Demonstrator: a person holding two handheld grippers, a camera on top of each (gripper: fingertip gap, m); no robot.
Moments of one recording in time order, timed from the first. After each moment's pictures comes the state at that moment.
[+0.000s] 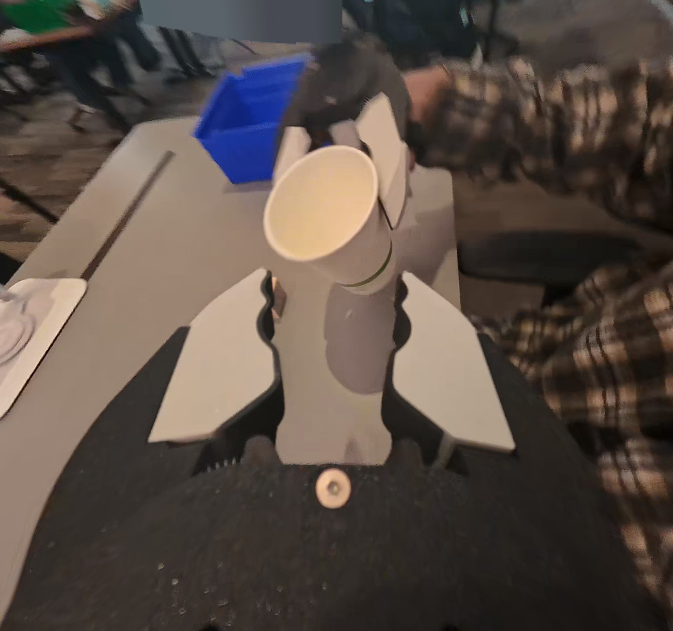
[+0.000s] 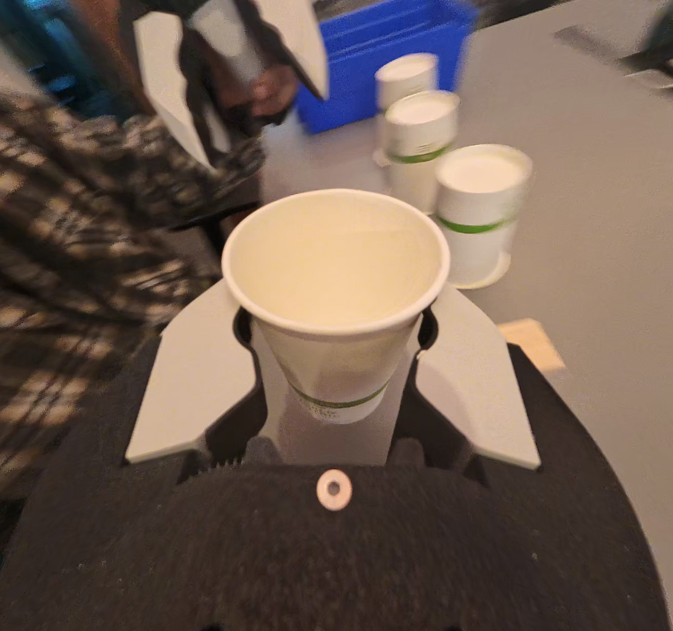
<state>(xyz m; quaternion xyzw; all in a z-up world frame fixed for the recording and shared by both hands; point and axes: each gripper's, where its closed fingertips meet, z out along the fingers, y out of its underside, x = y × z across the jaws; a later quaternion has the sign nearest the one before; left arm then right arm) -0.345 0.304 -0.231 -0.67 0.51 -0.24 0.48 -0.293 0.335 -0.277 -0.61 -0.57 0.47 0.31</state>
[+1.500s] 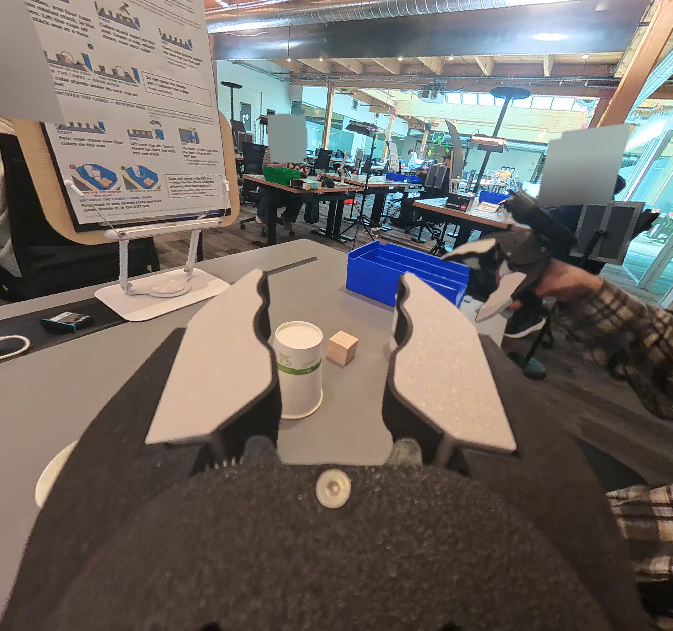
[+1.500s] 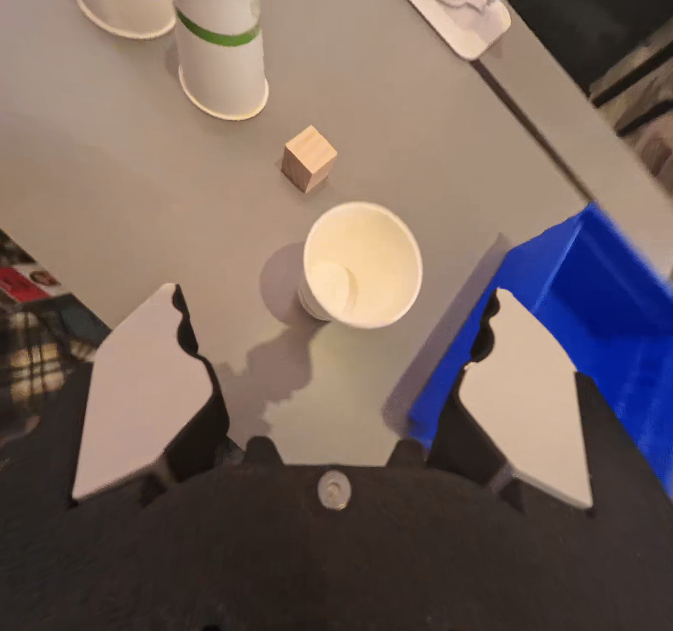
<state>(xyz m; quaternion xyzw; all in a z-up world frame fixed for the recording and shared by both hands) -0.520 0.292 -0.153 -0.64 0.20 -0.32 0.67 -0.176 0.360 -0.281 -0.79 -0.47 0.05 0.39</state>
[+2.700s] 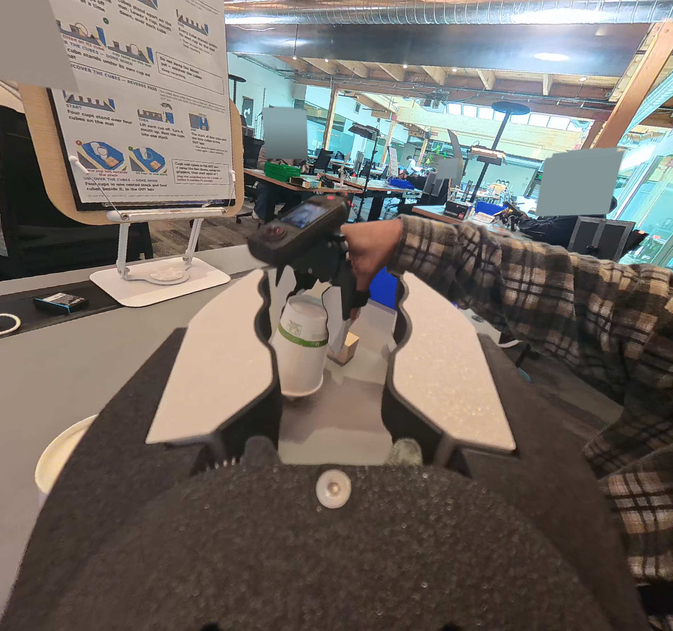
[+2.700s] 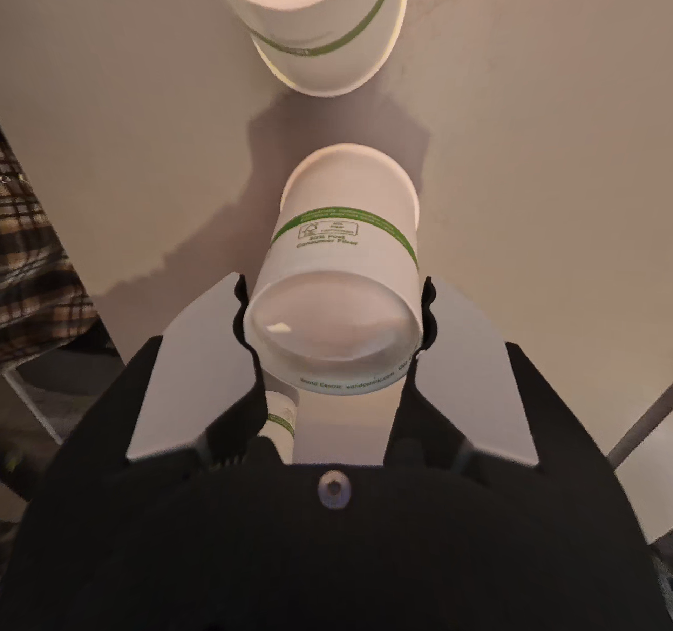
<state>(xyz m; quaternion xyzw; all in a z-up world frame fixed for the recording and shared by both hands) -0.532 0.303 -0.164 -0.64 0.17 -0.34 0.66 -0.413 0.430 -0.345 -0.63 -0.78 0.04 -0.01</state>
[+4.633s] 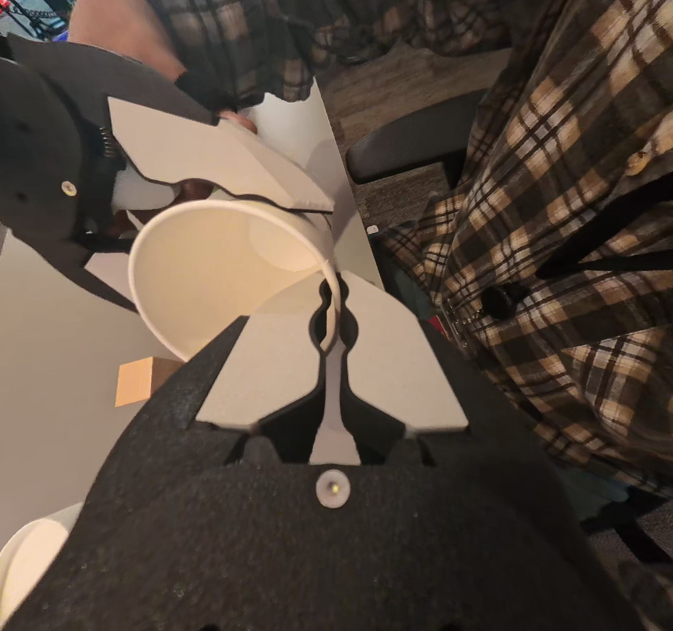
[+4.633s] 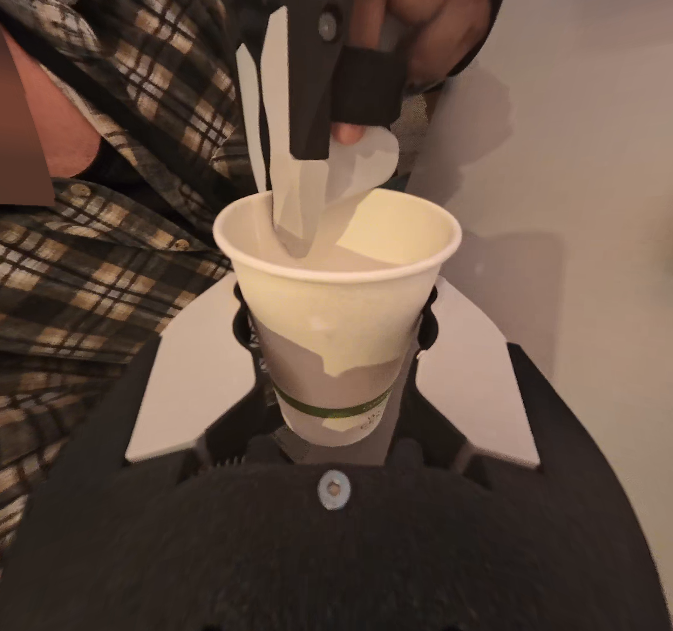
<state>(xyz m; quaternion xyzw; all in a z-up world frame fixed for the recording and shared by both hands) -0.379 0.215 -0.300 -0.58 0.67 -0.24 0.39 -0.386 0.235 -0.305 -0.50 -0.73 0.46 -0.05</state>
